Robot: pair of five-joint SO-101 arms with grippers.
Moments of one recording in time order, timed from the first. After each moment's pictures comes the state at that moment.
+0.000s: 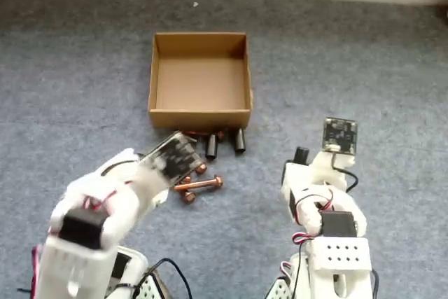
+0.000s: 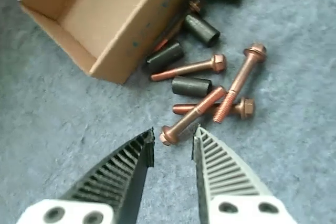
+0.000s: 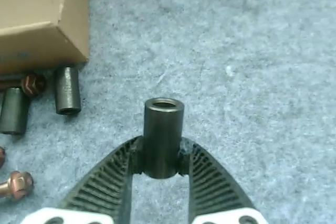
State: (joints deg) left arm 11.5 -68.4 54.3 79.1 -32.9; right arm -5.5 -70.4 78.2 46.8 -4.7
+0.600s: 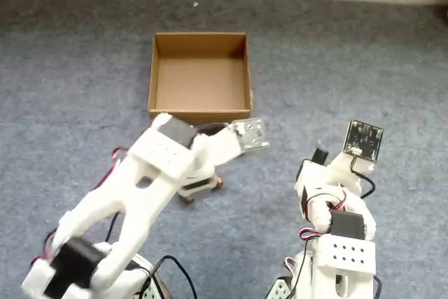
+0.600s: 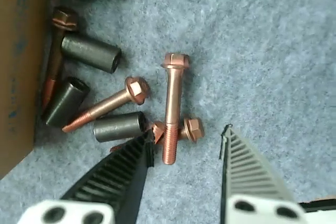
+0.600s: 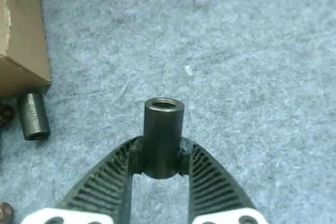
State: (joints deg) left arm 25.1 -12.5 30.7 76.2 -36.2; right arm 1.6 -70.4 78.2 46.6 -7.1
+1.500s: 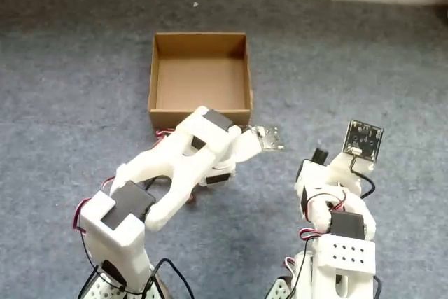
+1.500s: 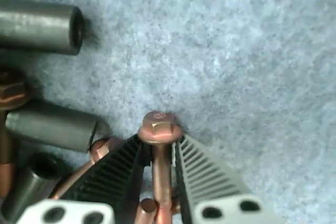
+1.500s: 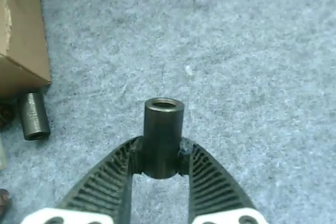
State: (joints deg) left arm 27.1 16.4 18.8 69.2 -36.4; right arm 1.5 -70.4 78.2 46.6 -7.1
